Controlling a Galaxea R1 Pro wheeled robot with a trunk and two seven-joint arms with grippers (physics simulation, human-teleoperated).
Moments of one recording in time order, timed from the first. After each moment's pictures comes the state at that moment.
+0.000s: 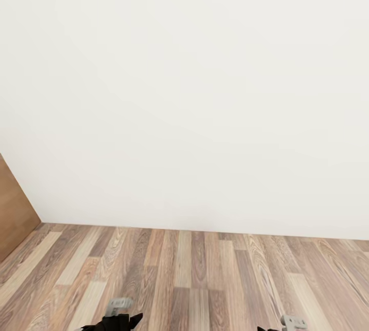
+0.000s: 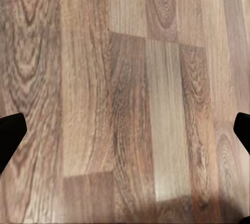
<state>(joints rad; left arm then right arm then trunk) -0.50 0.08 0.42 -0.03 -0.26 -0.11 -0.53 -0.38 -0.15 -0.42 -0.16 0.19 -0.09 0.36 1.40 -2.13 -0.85</state>
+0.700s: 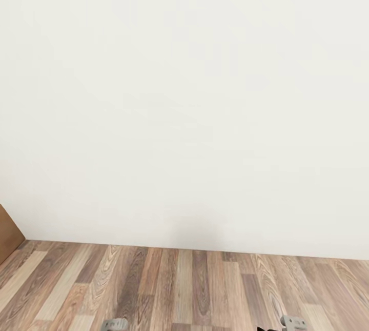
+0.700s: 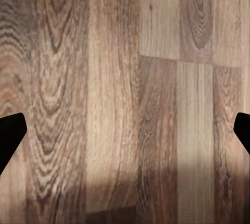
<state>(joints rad) -0.43 0.08 0.42 -0.02 -0.27 -0.12 -0.45 -0.38 -0.15 -0.42 -0.15 0.19 -0.09 0.36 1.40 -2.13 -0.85</state>
